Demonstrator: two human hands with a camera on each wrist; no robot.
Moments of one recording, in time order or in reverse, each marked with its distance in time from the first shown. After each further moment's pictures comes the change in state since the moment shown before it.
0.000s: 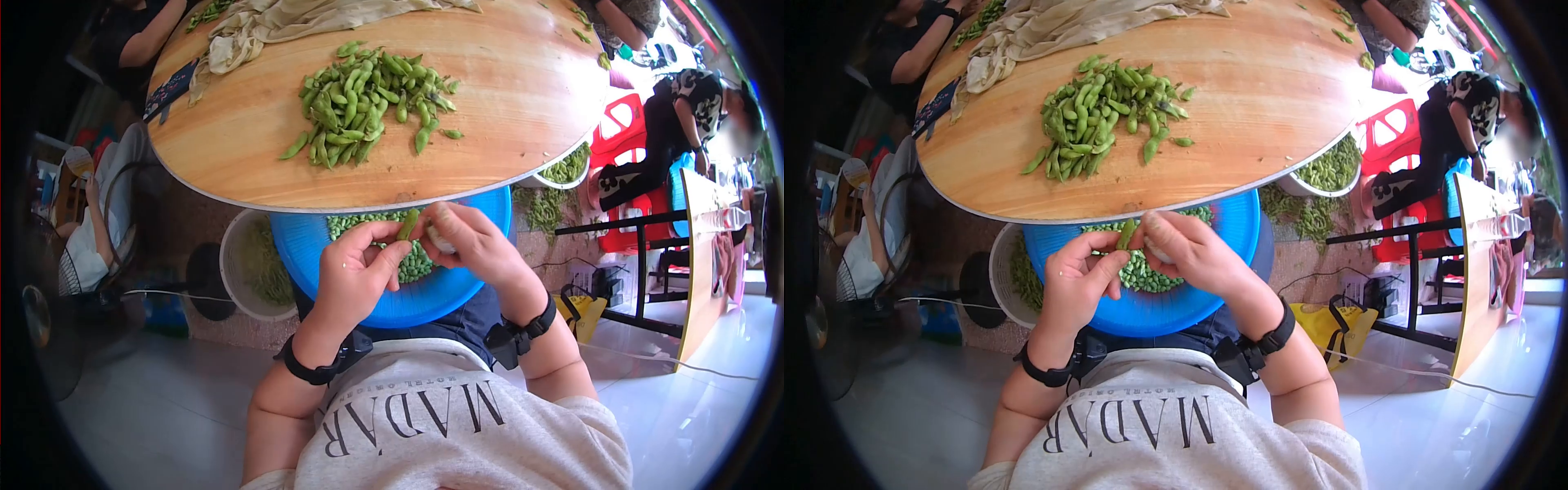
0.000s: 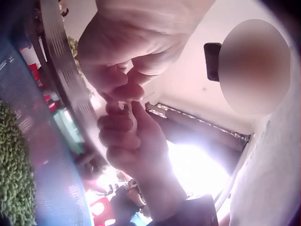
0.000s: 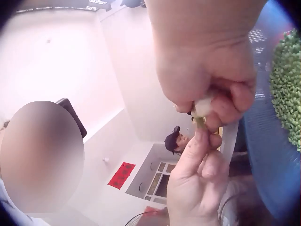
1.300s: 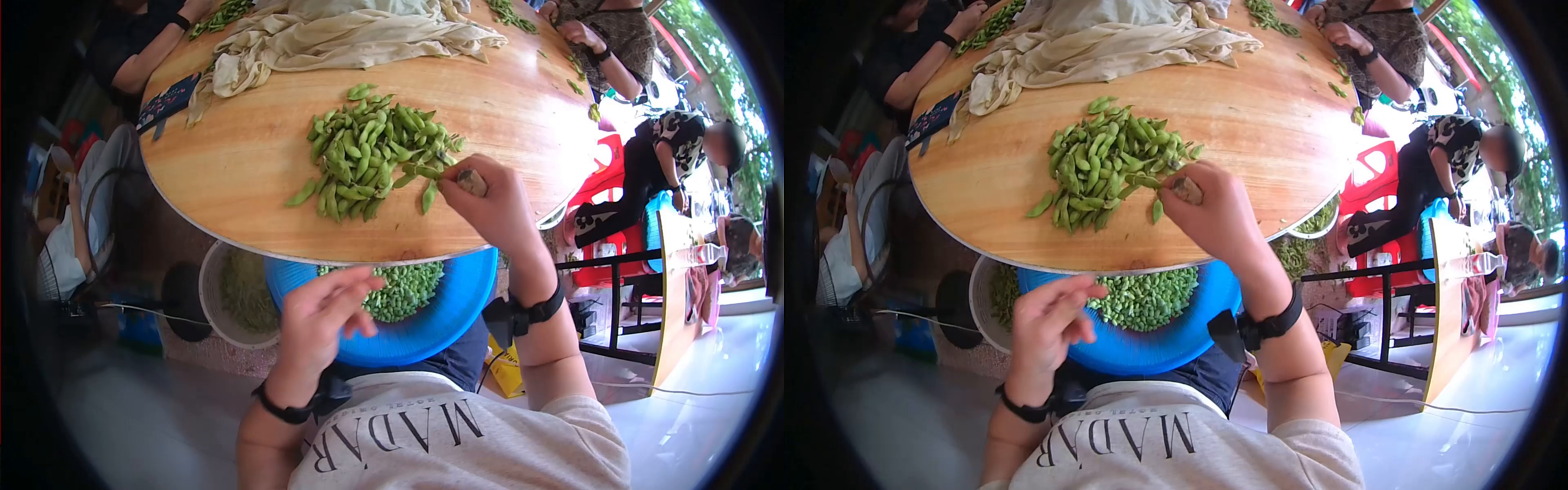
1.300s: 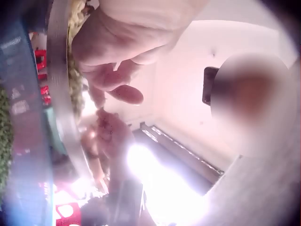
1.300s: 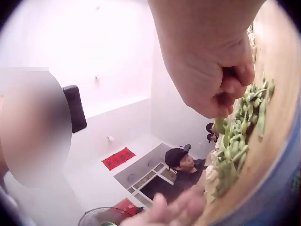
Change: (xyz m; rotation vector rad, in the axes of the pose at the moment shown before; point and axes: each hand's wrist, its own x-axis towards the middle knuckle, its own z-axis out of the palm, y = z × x) left_hand -0.002 0.023 -0.041 -0.324 0.028 -0.141; right_hand 0.067 -0.065 -0.028 -0.842 0.528 -0.264
